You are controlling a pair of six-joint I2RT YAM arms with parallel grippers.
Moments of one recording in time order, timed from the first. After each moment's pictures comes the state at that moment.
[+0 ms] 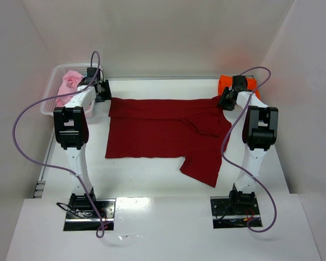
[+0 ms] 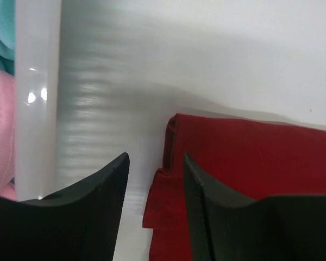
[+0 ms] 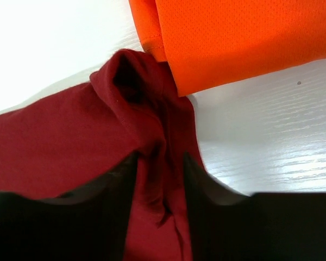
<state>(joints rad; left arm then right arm) 0.04 2.23 1.85 -0.49 0.02 -0.22 -0.10 2.13 1.59 -0.38 -0.12 0.37</state>
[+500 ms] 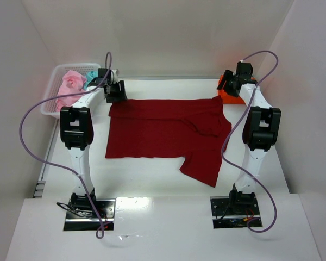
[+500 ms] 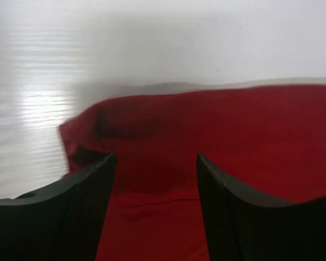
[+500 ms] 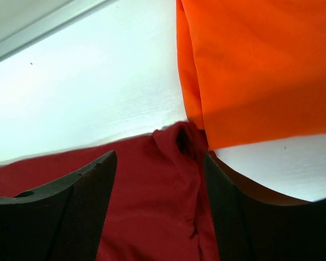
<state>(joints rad) -0.05 2.23 1.84 -0.47 0.19 -0.20 -0.10 2.12 1.76 -0.37 -0.12 0.35</state>
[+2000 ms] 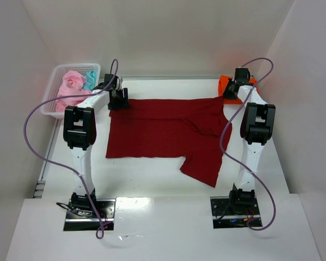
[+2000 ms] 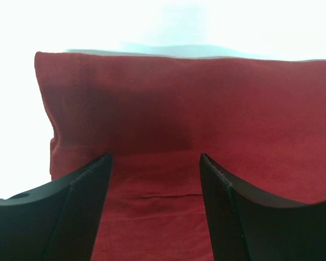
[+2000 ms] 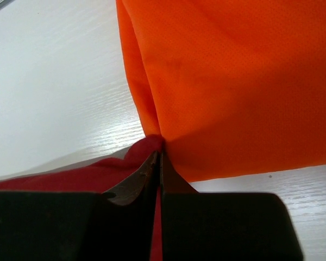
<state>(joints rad) -0.09 2.24 1.77 -0.49 0.07 -0.22 -0.12 2.30 1.86 -0.37 -0.08 0.33</state>
